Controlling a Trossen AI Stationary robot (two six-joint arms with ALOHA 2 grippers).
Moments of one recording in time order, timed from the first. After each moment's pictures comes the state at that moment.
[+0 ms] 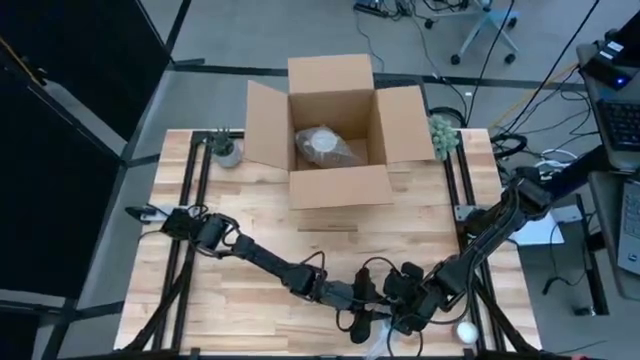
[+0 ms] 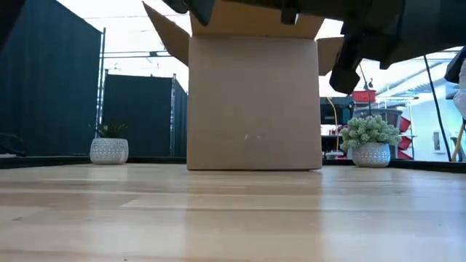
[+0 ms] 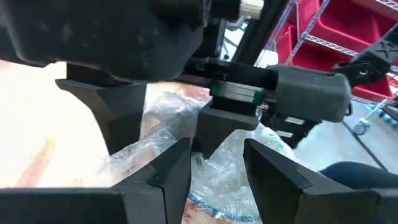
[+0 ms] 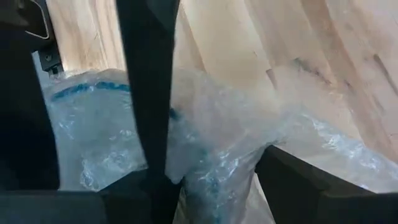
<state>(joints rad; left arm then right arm) -0.40 2.38 1.65 0.41 -0.17 -0.40 0.78 1.59 0.96 -0.52 0.23 1.14</state>
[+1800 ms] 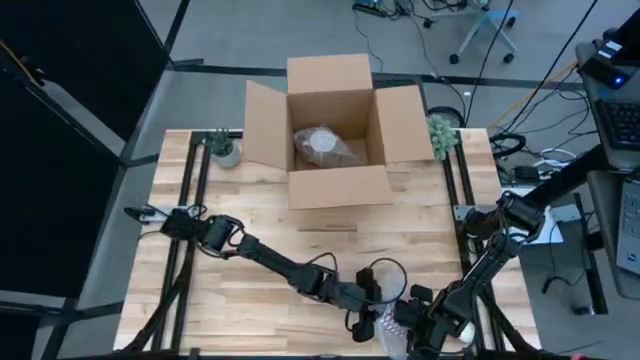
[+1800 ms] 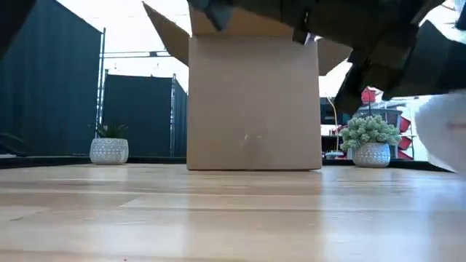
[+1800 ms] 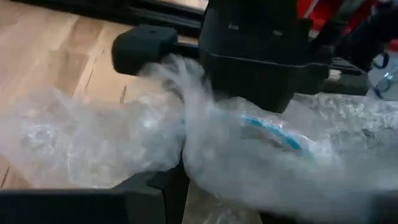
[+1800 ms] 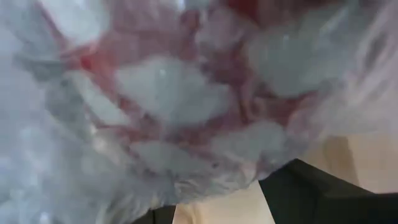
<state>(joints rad) -0.40 2.39 1.82 0.11 -0.11 -0.36 0.91 1.83 0.97 -0.41 0.26 1.18</state>
